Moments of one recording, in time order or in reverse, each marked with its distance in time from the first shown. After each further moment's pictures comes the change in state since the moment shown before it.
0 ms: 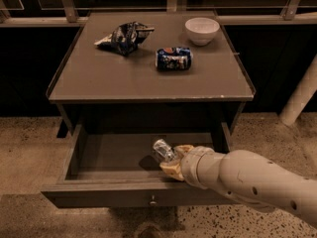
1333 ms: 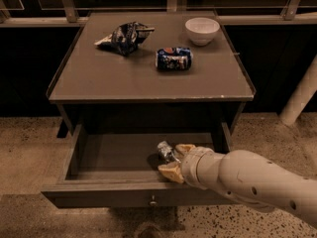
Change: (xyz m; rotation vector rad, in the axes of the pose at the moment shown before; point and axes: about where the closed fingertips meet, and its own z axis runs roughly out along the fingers) arm 0.000 0.000 0.000 0.000 0.000 0.000
